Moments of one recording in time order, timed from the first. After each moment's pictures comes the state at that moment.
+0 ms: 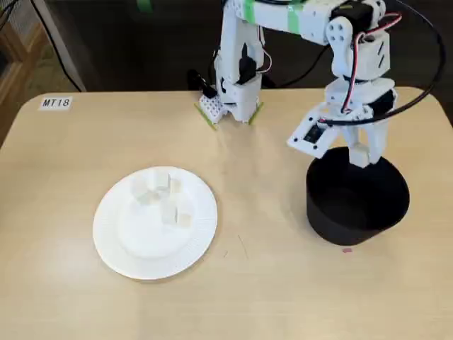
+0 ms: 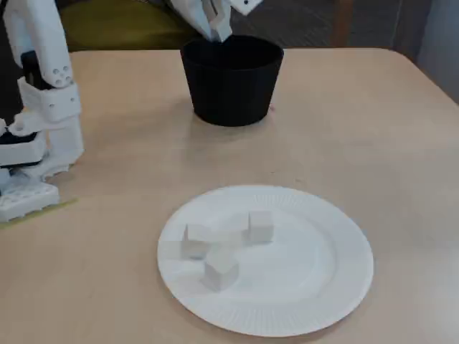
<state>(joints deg) -42.2 89.6 78.5 73.5 -1.7</state>
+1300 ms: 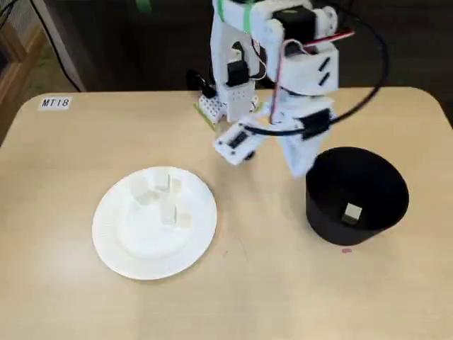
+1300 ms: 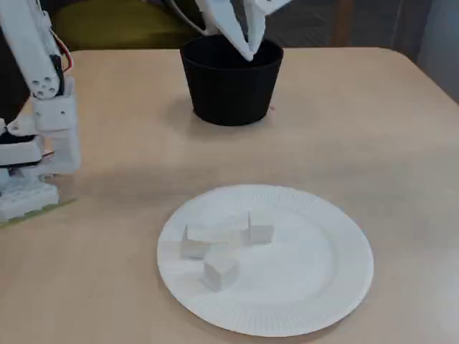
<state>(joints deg) -2.3 102.2 79.0 90.1 -18.7</state>
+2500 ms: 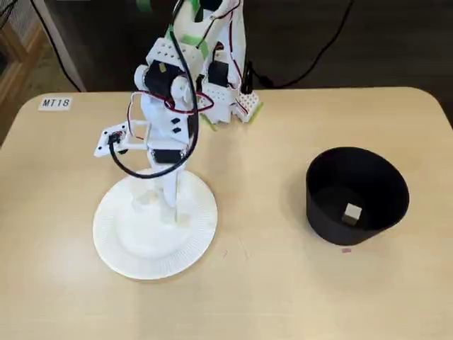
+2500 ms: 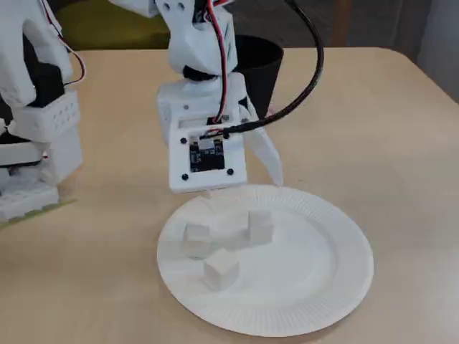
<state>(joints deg) 23.8 96.9 104.6 71.5 -24.6</state>
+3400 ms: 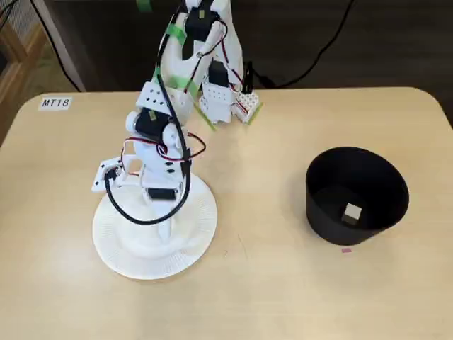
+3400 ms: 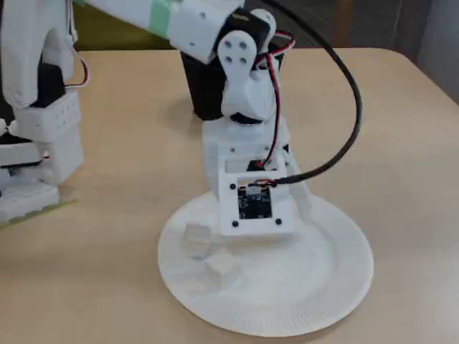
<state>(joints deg) 22.8 76.3 90.8 67.7 -23.5</state>
